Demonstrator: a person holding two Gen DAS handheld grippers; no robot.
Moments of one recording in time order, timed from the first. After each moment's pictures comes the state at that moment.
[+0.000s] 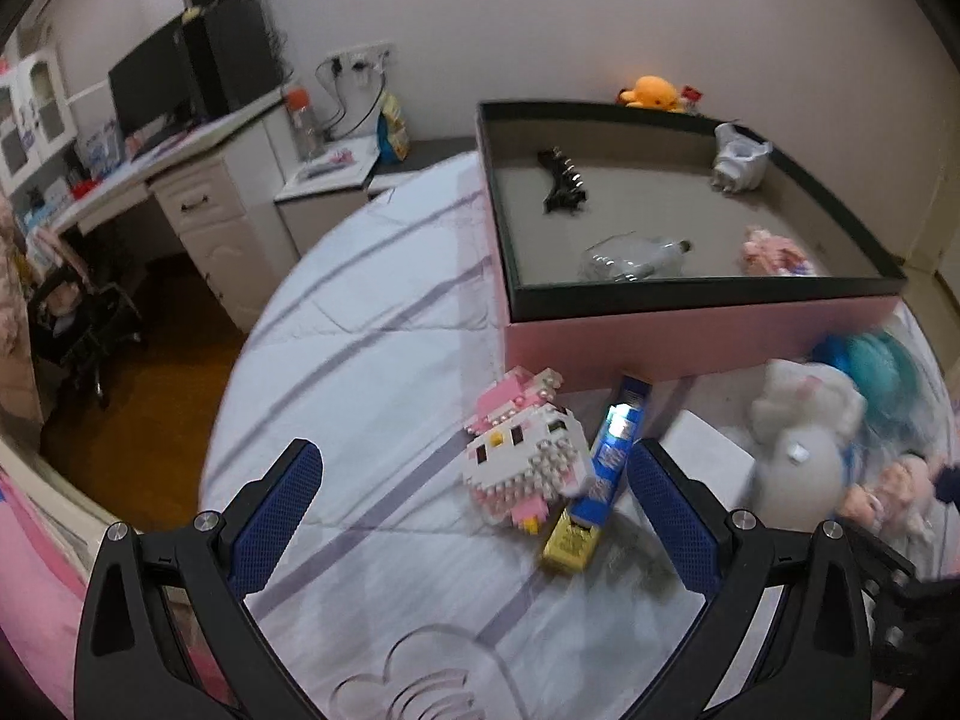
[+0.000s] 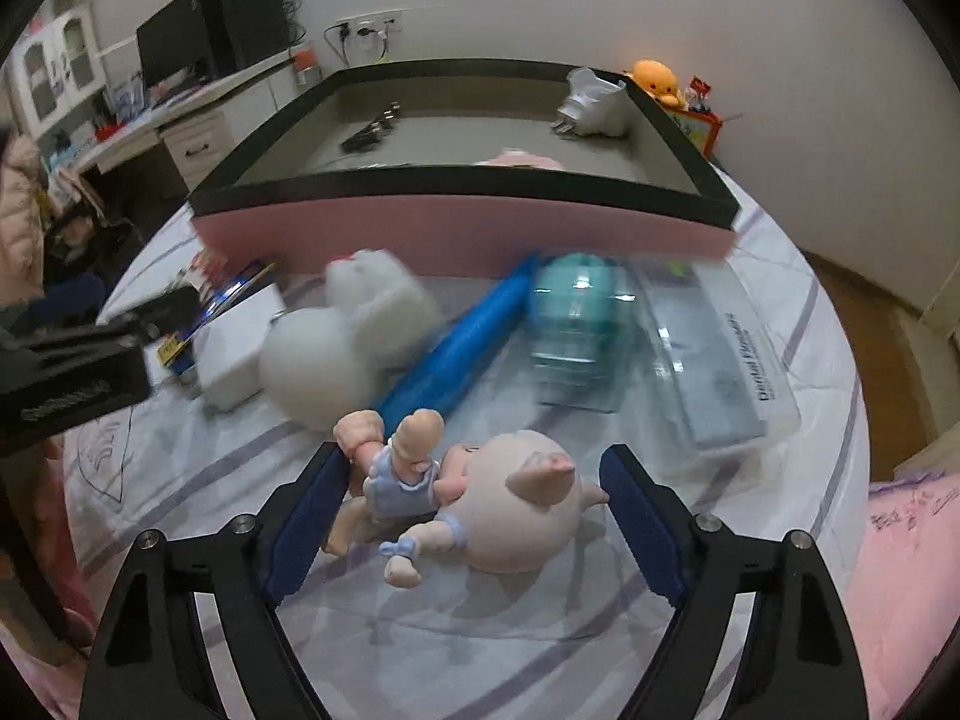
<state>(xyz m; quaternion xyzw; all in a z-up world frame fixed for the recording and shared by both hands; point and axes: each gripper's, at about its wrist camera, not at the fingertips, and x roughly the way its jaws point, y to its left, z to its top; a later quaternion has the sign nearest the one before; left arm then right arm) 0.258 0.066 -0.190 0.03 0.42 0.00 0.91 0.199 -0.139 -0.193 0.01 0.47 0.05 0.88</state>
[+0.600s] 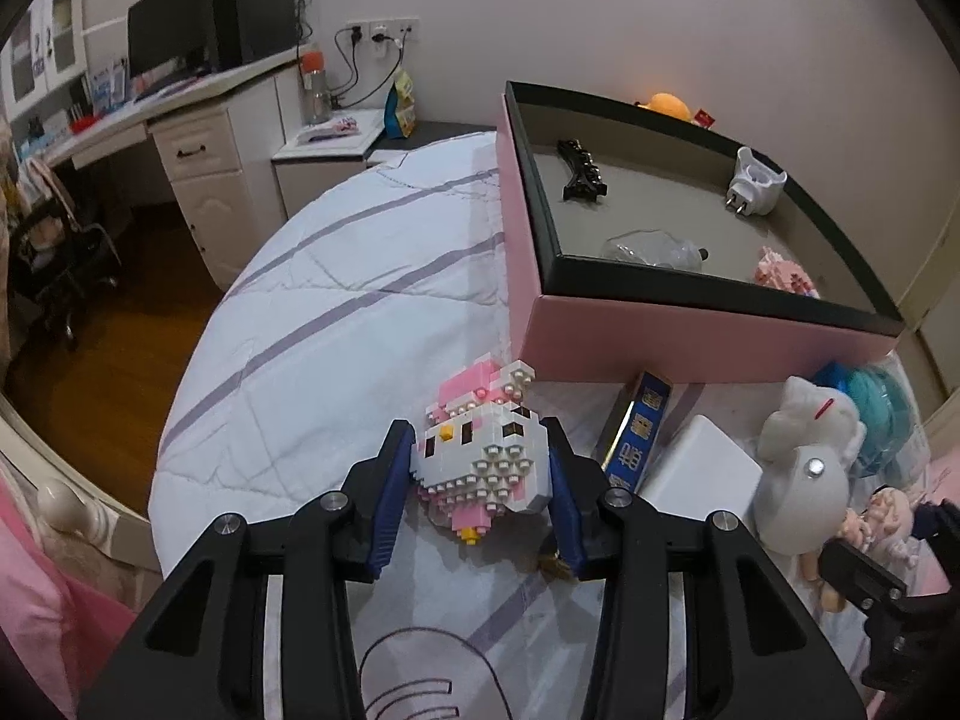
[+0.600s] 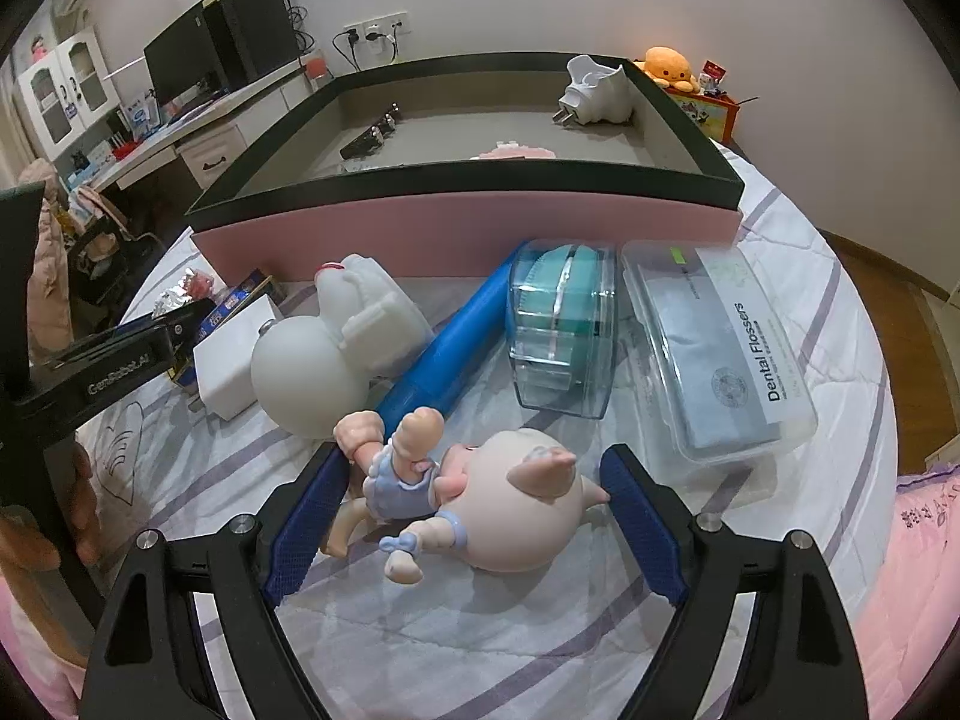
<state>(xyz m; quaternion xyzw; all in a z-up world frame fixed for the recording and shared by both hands) 0.253 0.085 -0.201 -0.04 0.43 -0.02 0.90 0.200 -0.148 -0.196 0.03 0.47 0.08 0.88</state>
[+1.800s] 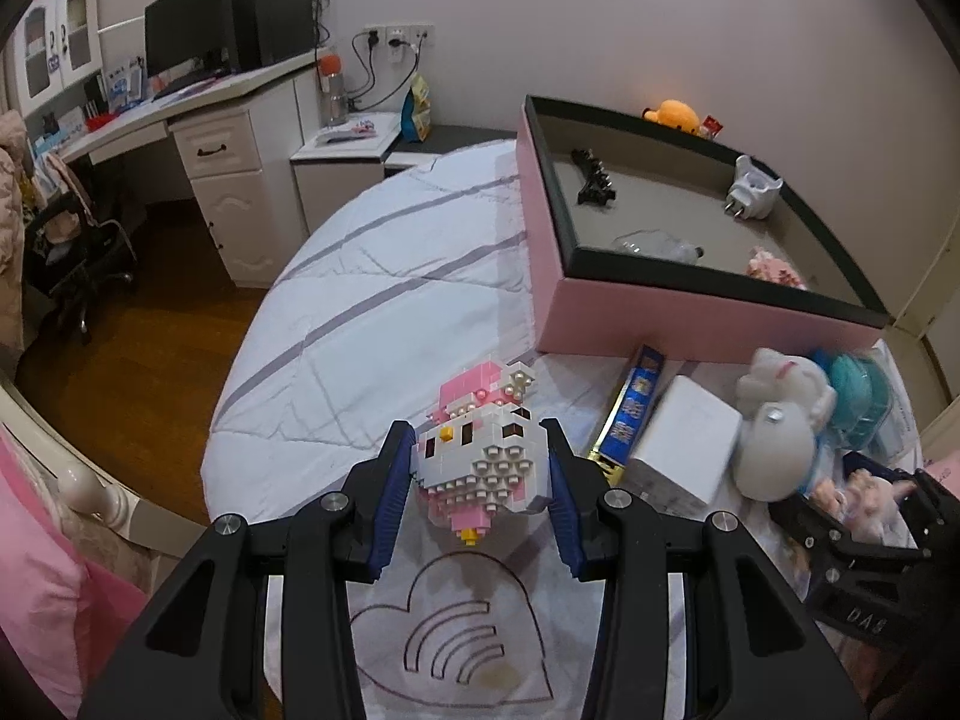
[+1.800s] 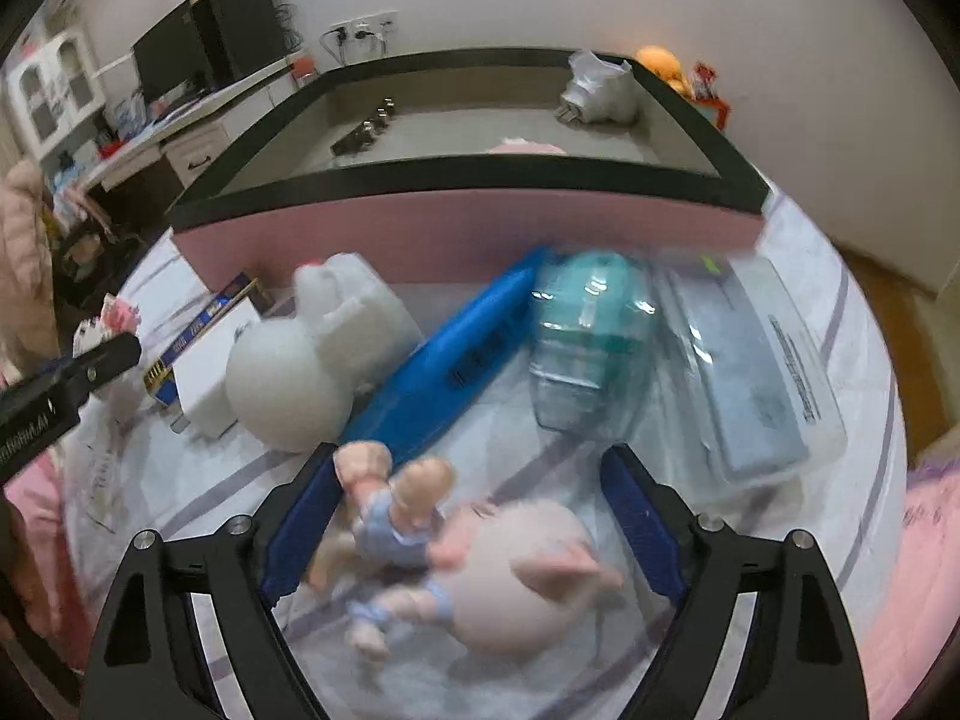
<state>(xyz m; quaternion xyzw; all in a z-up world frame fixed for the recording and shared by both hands) 0.231 0.093 -0.190 -0.04 0.43 0.00 0.90 0.215 -0.125 -0.208 -0.01 0.47 0.05 0.88</state>
